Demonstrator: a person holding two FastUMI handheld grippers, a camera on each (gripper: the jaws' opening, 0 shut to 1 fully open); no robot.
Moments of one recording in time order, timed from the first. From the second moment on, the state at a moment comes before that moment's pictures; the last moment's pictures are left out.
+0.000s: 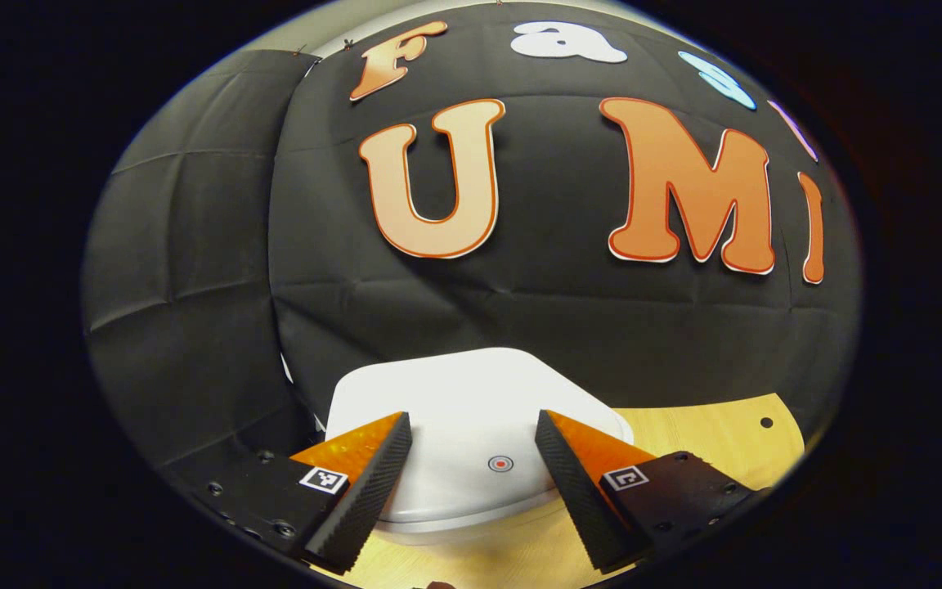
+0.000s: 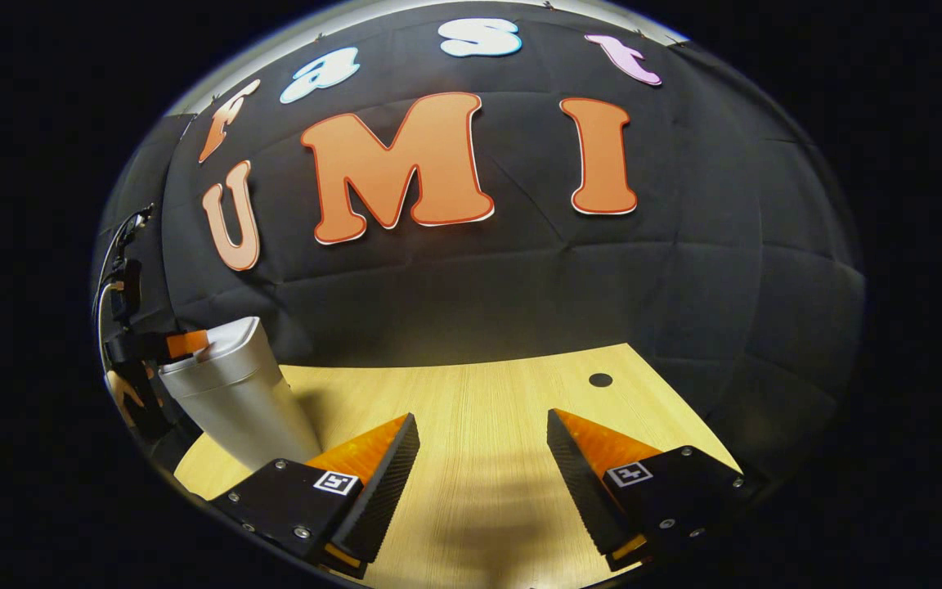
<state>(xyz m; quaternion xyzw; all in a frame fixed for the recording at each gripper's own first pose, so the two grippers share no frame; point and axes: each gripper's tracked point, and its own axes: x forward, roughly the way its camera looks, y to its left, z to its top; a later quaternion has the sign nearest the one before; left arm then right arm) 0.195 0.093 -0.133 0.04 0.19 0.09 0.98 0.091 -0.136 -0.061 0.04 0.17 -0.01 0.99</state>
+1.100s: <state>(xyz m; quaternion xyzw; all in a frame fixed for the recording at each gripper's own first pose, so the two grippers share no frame) 0.104 0.011 -0.061 0.00 0.10 0.00 1.00 0.081 -0.134 -0.006 0.03 0.10 -0.03 0.99</state>
